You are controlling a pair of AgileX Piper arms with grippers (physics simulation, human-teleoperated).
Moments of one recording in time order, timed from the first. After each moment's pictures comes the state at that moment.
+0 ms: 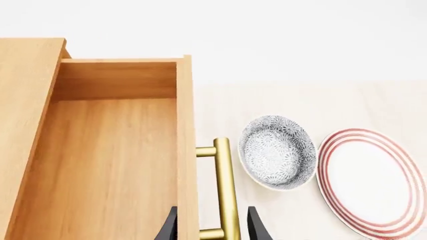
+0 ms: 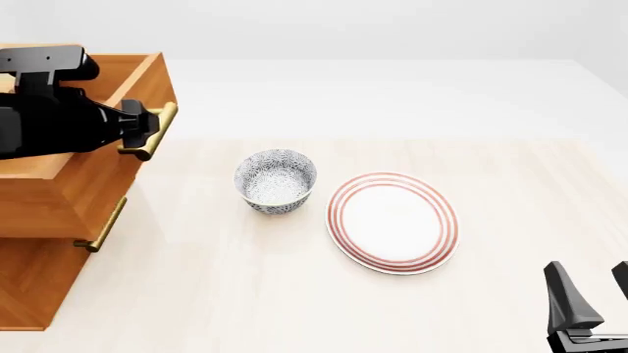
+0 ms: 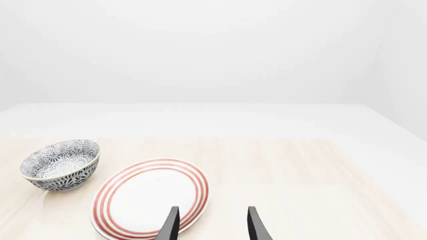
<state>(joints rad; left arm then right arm) -0.15 1.18 -1.08 0.55 -0.12 0.00 0.00 0.00 0.00 0.00</state>
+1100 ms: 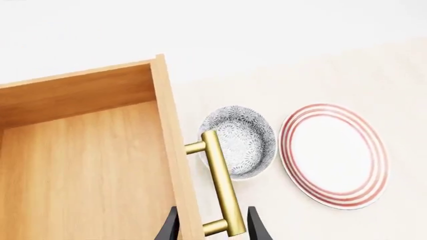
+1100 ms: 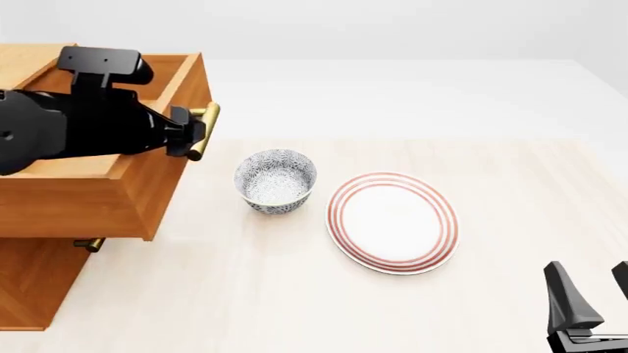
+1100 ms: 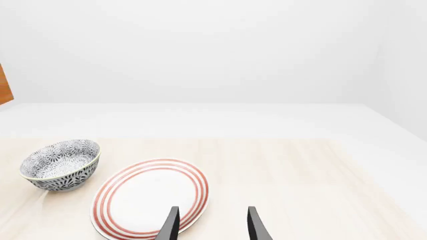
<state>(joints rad) -0.33 1.22 -1.11 0.56 -0.12 0.00 0.00 0.00 0.00 0.00</state>
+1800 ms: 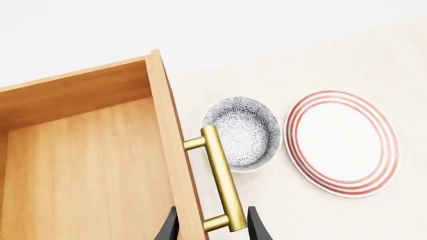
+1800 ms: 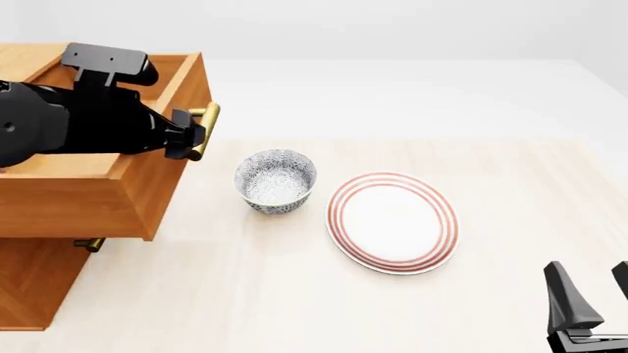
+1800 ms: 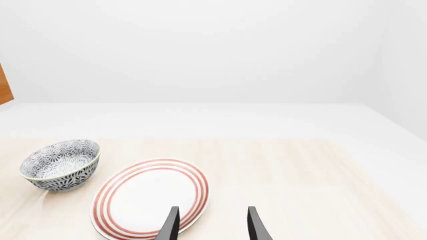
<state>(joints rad) -0.35 1.23 -1.15 0.63 -0.10 0.00 0.00 0.00 0.00 0.00</state>
